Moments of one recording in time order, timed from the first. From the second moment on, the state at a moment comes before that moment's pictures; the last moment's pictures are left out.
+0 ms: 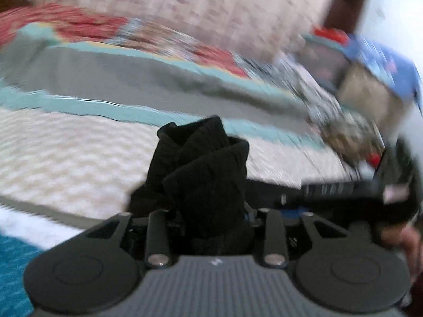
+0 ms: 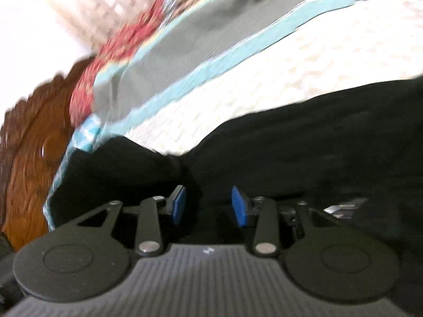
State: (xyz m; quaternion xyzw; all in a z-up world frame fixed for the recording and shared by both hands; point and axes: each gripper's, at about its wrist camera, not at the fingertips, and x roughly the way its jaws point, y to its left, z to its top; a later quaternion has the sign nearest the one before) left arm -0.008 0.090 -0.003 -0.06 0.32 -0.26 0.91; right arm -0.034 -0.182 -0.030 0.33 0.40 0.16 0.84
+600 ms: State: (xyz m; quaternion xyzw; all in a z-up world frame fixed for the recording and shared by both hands) left arm 0.005 0.135 0.017 -0.15 0.36 -0.29 0.87; right arm -0.070 -0.174 0.005 0.24 0.28 0.21 0.91
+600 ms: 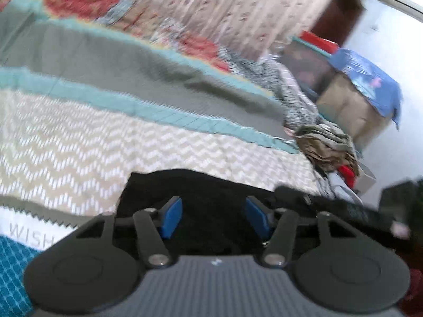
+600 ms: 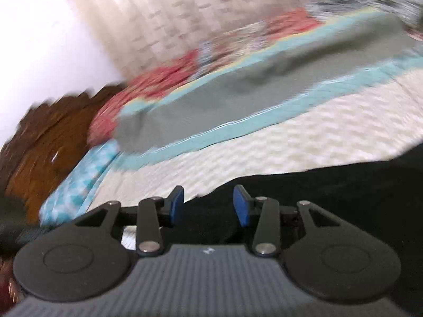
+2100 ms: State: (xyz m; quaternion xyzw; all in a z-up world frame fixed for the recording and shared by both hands) left arm 0.060 -0.054 0.033 0.02 0.50 -0.37 0.79; right arm -0.106 -0.185 0.004 0.12 0.24 0.23 0.94
